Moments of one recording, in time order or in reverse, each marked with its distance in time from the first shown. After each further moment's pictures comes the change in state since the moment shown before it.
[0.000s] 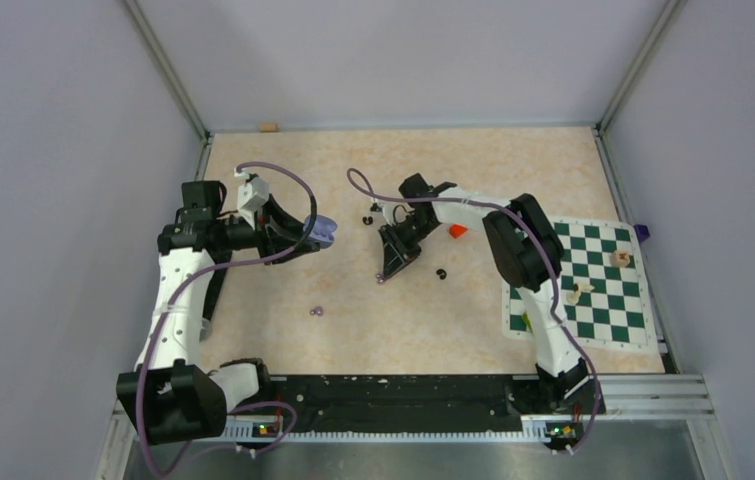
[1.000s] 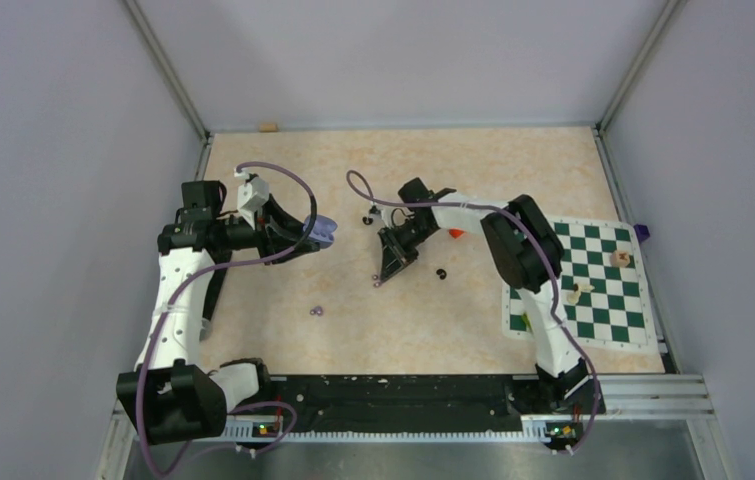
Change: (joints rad) left arm 0.000 0.000 0.000 0.000 0.000 0.001; right arm 0.011 -0.002 -0.051 0.102 -0.082 0.047
